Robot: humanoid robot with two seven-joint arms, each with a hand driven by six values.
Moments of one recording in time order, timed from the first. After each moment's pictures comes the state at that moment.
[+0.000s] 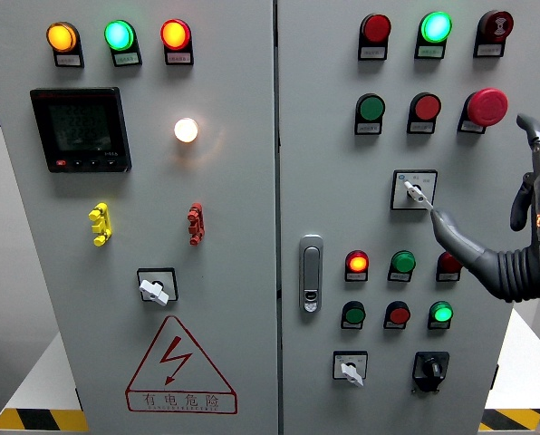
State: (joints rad) left arm -0.03 -0.10 0.10 -0.13 0.04 -0.07 -0.07; right arm 0.63 0.16 1.54 1.84 -2.82 0.00 -0.26
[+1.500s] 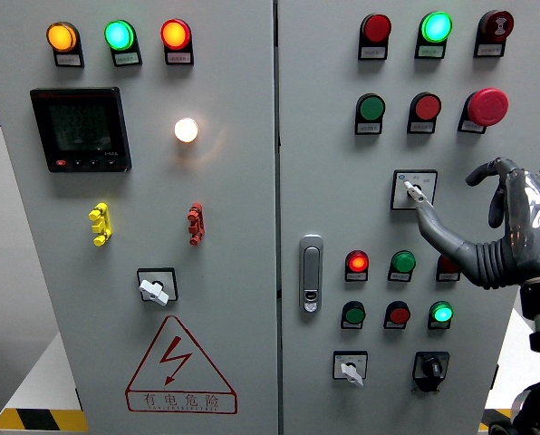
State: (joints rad) left arm -0.03 -0.10 0.10 -0.13 0.04 -0.07 -0.07; right arm 0.70 0.16 1.54 1.70 -2.81 0.00 -0.29
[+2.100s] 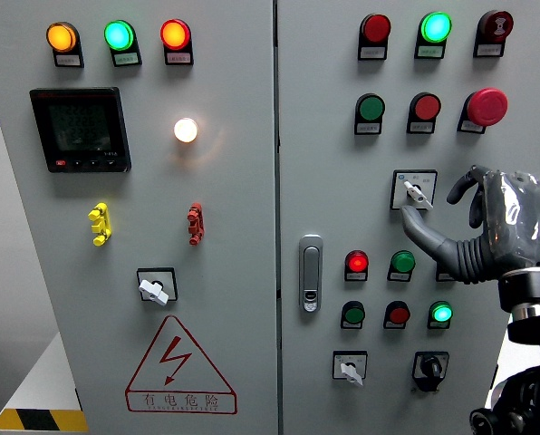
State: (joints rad) left arm -0.03 -0.10 0.09 -0.13 0.04 -0.07 -0.07; right arm 0.76 0.16 1.51 1.60 -2.78 0.00 -0.31
